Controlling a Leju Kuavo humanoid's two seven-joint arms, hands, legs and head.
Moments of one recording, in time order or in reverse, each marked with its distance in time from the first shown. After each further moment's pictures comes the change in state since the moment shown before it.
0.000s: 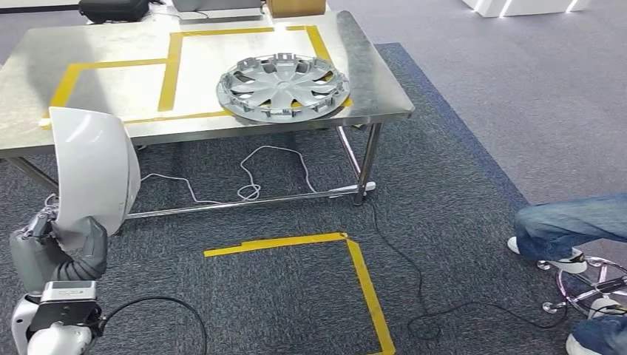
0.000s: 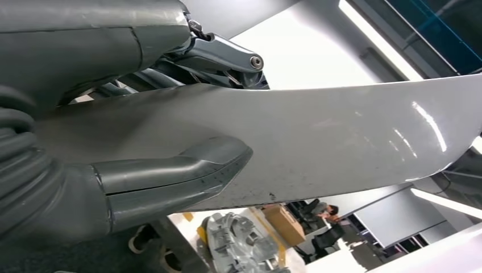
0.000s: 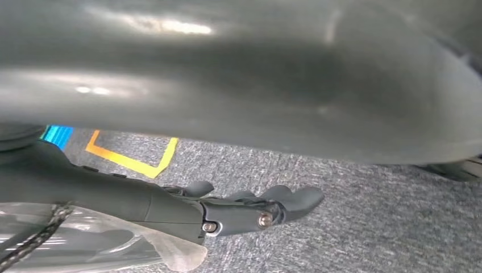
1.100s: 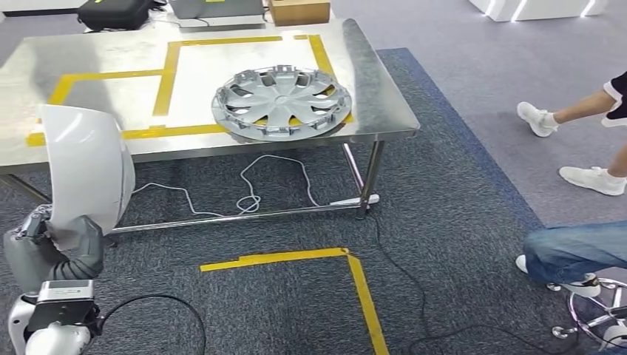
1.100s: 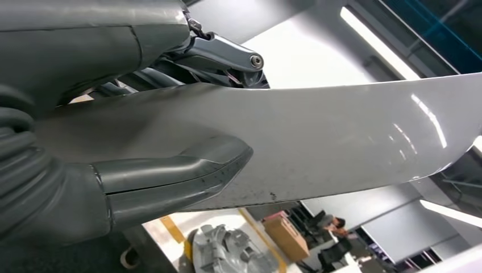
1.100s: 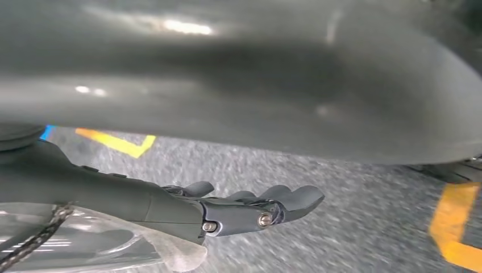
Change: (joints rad) left arm -0.009 -0.009 0.002 -0.005 -0.011 0.007 0.005; right arm 0.002 0.001 0.010 0.001 0.007 0.002 -0.029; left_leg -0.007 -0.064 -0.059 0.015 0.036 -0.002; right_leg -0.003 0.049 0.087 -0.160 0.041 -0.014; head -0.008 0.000
